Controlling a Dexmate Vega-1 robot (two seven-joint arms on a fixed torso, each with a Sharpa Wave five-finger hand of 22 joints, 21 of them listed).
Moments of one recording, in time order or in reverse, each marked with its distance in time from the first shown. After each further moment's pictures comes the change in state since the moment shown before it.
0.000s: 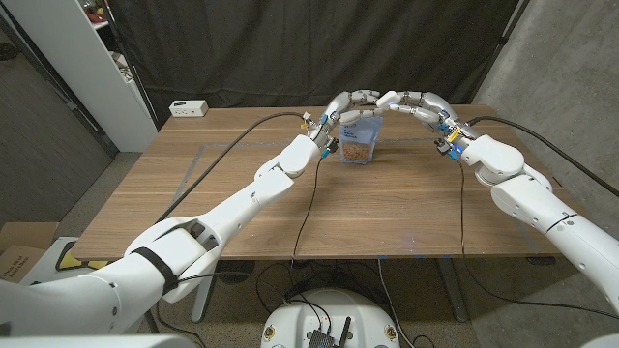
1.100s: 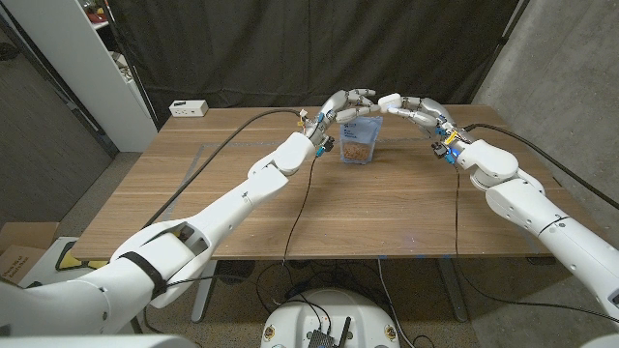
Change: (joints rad) left arm 0.022 0.069 -0.006 -0.132 0.027 0.096 -0.005; left_hand -0.180 -0.057 -0.010 0.101 -0.176 -0.014 0.058 -0.003 0.054 -0.054 0.054 -0.044 0.009 -0.026 -0.004 -0.024 -0.003 -0.018 0.029 0.004 0.006; right arm 0.002 0.038 -0.007 0.045 0.058 -0.020 0.007; right_hand 0.004 -0.025 -0.009 -0.025 -0.008 0.048 -0.009 0.023 0.000 0.067 -0.008 0.031 0.014 0.032 0.000 0.023 -0.003 0.028 0.009 0.009 0.000
